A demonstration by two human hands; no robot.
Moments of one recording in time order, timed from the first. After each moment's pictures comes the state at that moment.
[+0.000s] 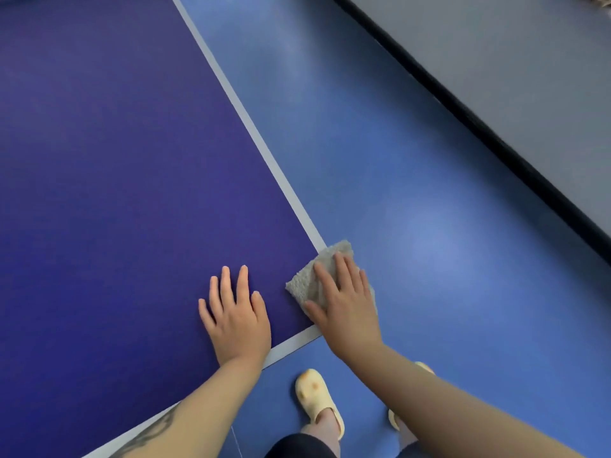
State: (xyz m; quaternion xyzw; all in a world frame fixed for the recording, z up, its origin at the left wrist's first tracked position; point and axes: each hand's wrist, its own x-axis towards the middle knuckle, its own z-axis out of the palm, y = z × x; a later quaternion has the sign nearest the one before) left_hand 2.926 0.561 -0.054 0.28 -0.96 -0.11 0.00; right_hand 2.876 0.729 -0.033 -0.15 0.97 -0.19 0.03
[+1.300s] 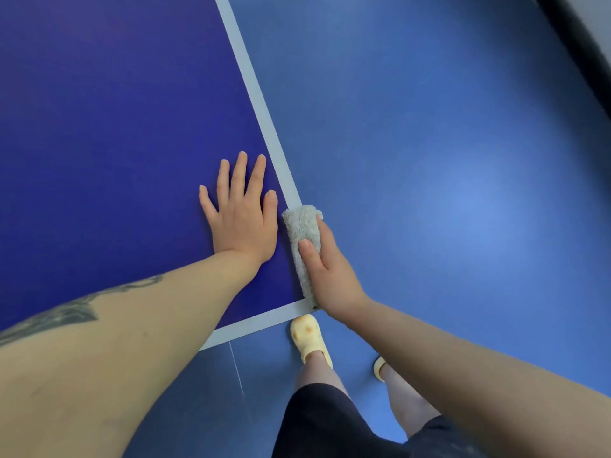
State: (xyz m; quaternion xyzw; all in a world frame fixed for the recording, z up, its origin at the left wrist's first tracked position) left_hand 2.806 0.595 -0.055 0.24 -0.97 -0.04 -0.03; right_hand 2.817 0.756 -0.048 -0.02 0.74 -0.54 0.40
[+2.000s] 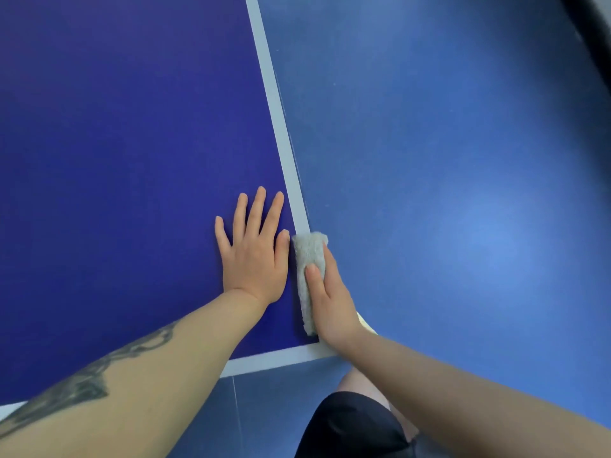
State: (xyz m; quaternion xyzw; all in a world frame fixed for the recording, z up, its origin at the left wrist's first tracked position) left_hand 2.804 0.599 -0.050 0.24 -0.97 -0.04 -0.06; right_hand 2.788 0.742 -0.050 -0.05 0.71 -0.57 0.41
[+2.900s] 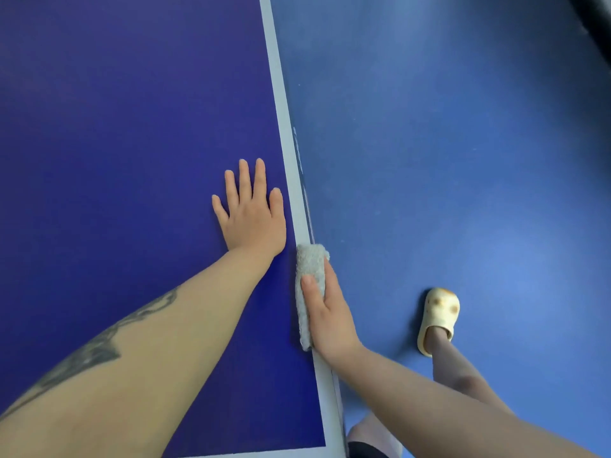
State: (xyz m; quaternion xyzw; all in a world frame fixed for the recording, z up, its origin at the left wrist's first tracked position) left_hand 2.665 0.516 -0.058 0.38 -0.92 -0.05 -0.05; right_hand 2.718 0.685 -0.072 -0.02 0.67 -0.62 0.41
